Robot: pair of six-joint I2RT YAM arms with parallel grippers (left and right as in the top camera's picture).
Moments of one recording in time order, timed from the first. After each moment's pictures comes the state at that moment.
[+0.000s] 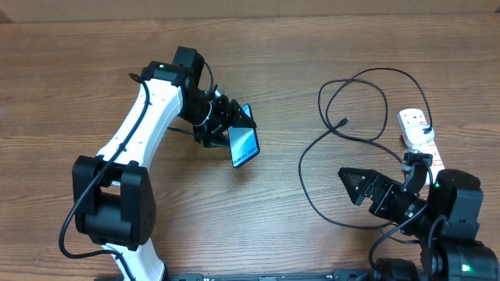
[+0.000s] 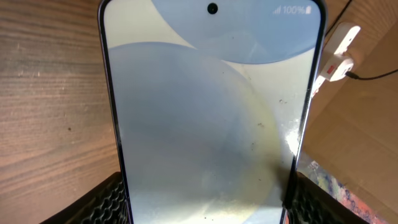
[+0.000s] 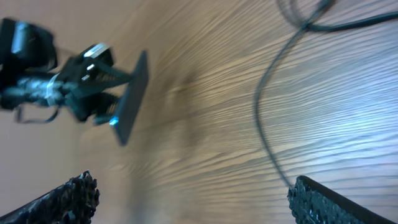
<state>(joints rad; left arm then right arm) -0.23 1.92 1.55 -1.16 0.72 -0.55 -0.10 0.60 0.78 -0.97 -0.62 0.47</state>
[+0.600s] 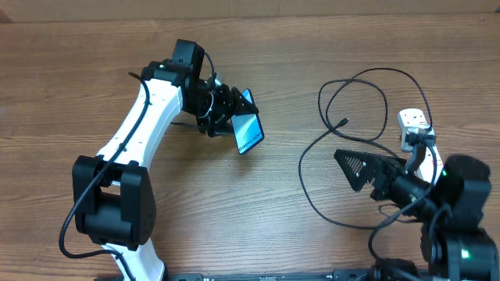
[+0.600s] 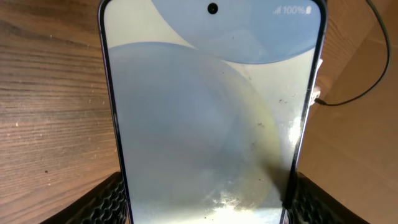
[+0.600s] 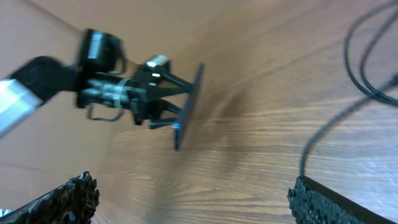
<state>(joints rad) -0.23 1.92 1.55 -1.00 0.72 -0.66 -0.09 0.68 0.79 -0.70 -0.73 0.47</state>
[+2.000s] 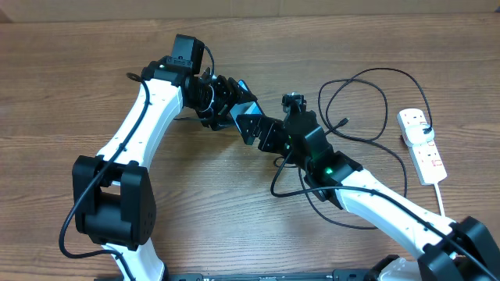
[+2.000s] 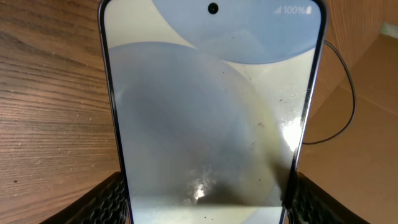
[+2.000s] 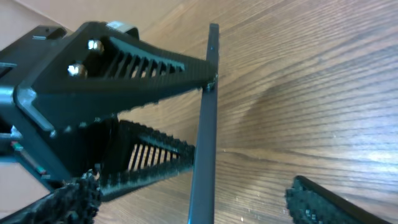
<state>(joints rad) -0.23 1.92 1.55 -0.89 0.68 -0.89 0.63 1.49 0.80 0.21 -0.09 0.87</state>
